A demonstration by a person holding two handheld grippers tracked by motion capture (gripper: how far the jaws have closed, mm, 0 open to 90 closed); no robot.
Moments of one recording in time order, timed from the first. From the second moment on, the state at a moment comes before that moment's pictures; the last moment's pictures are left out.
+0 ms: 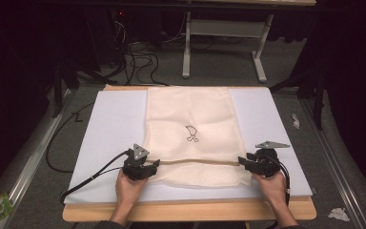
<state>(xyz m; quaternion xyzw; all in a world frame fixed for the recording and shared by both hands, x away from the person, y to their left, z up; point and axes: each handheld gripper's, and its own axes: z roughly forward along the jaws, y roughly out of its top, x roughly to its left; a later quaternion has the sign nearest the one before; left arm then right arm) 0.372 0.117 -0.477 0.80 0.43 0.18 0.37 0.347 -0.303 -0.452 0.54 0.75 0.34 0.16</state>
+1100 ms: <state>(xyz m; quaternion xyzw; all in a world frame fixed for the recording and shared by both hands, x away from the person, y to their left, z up) 0.373 0.114 -0.483 0.81 0.43 0.18 0.36 0.374 -0.307 -0.462 0.59 0.74 0.33 0.07</state>
